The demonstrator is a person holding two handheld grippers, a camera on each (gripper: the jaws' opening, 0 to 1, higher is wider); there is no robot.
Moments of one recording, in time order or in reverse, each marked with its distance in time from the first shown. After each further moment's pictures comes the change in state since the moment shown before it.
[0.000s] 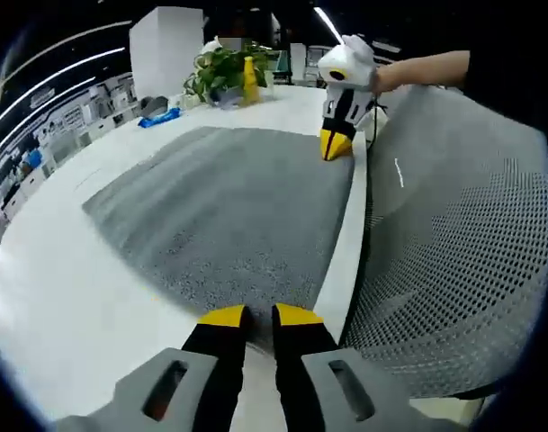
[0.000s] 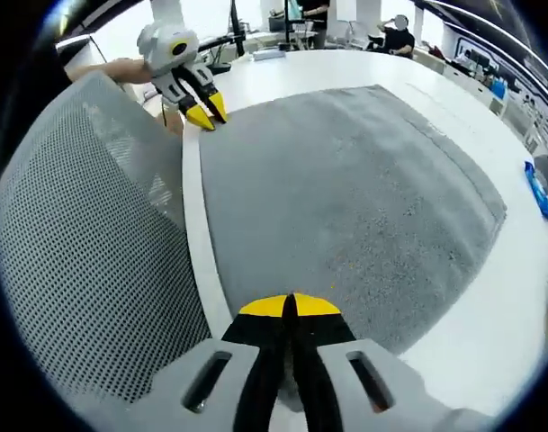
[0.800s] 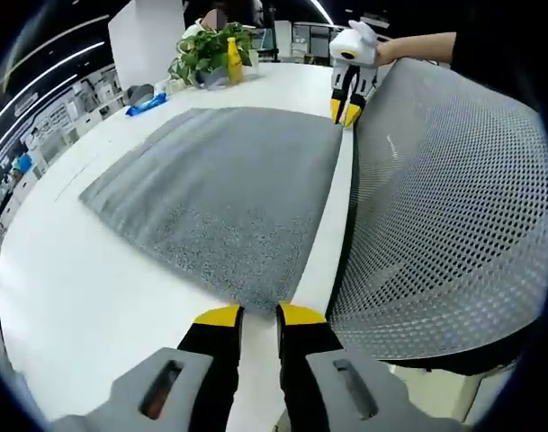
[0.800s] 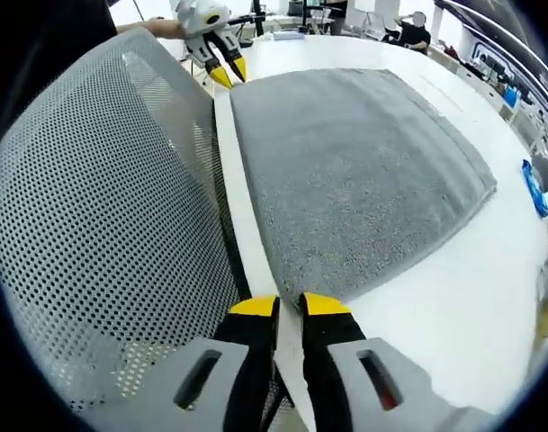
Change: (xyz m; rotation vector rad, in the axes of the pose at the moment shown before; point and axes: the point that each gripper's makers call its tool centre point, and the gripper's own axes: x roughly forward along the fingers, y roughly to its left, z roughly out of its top) left arm -0.016 -0.005 -0.021 0.035 0.117 -0.049; right arm -0.030 0.011 -0.053 -0.110 0.087 -0.008
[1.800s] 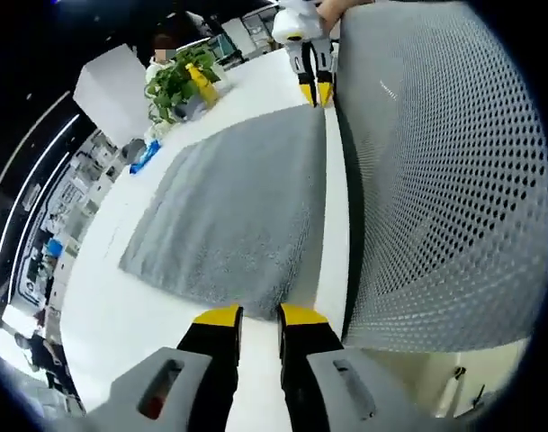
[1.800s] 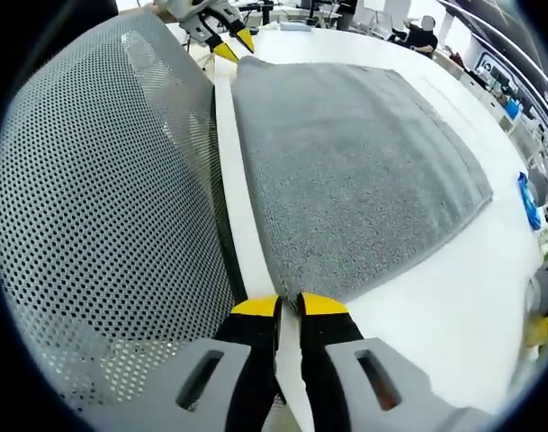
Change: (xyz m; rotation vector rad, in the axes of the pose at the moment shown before) left arm -0.016 -0.006 0.035 0.306 -0.064 0.139; right arm 0.001 -0.003 -0.002 -0.020 0.028 -0.037
